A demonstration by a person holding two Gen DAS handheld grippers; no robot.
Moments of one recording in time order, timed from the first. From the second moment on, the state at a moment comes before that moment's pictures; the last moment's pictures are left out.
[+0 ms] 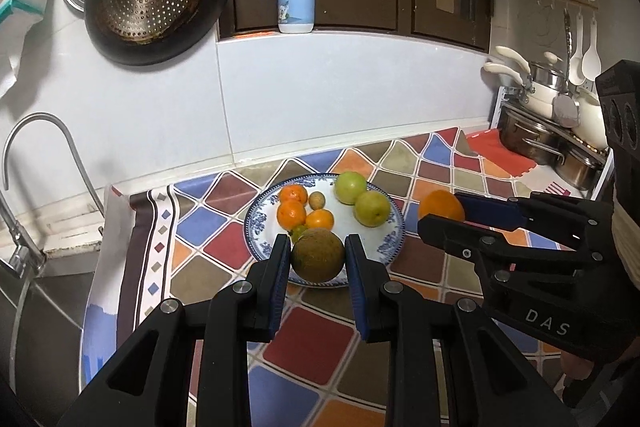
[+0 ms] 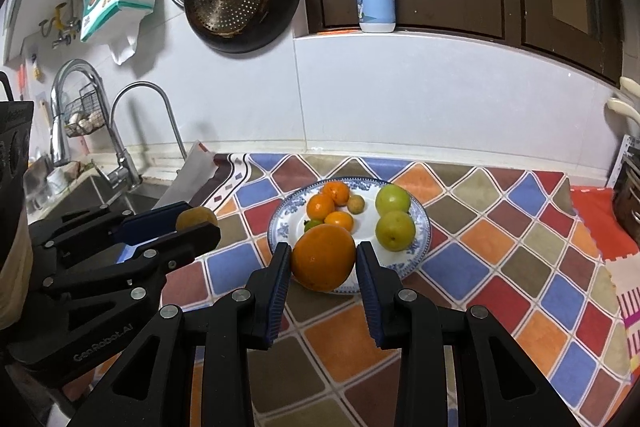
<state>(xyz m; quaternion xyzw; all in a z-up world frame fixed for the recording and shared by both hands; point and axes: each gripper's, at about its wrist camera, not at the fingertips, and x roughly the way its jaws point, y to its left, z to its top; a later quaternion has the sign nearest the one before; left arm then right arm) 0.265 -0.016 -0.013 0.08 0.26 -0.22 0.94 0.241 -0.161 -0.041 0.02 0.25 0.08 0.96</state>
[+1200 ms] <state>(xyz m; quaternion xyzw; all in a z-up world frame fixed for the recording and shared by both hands) 0.416 -0.036 -0.093 0.12 0.33 -0.23 0.91 0.371 -0.160 -0.106 0.03 0.32 0.03 0.95</state>
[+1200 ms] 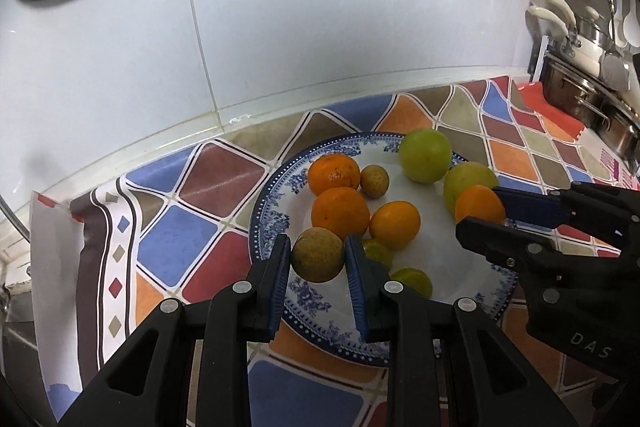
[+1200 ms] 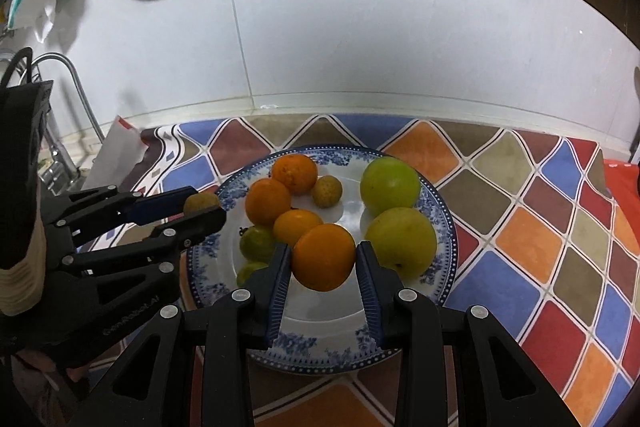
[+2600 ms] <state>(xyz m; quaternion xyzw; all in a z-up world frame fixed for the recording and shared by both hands) 0.220 0.015 -0.012 0.07 0.24 -0.12 0.96 0.196 -0.160 -0.038 0.02 0.24 -0.04 0.97</state>
